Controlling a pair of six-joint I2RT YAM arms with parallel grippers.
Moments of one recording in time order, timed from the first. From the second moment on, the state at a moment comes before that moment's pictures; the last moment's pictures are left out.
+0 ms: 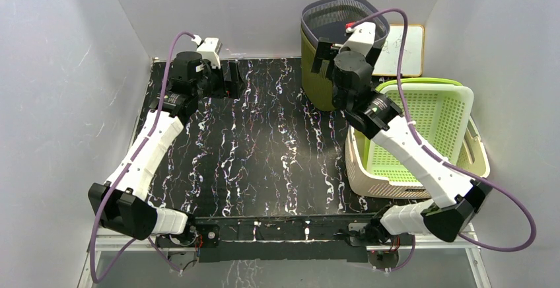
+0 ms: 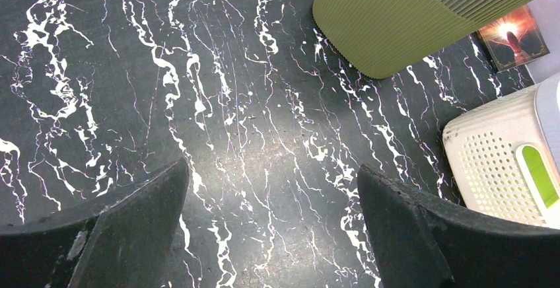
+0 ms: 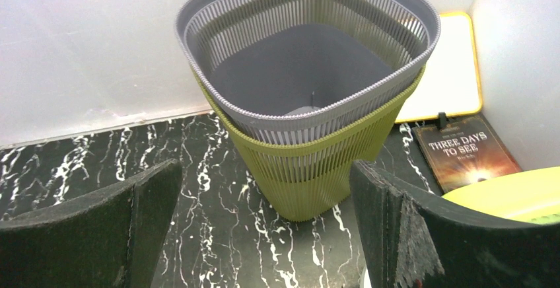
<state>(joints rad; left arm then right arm) -0.31 1.34 1.36 -0.47 0.16 -0.18 0.67 1.35 1.53 -0.30 0.83 0.19</state>
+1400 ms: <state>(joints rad) -0.31 1.33 1.29 -0.51 0.23 -0.10 0.14 1.71 1.92 -0.53 0.54 0.23</state>
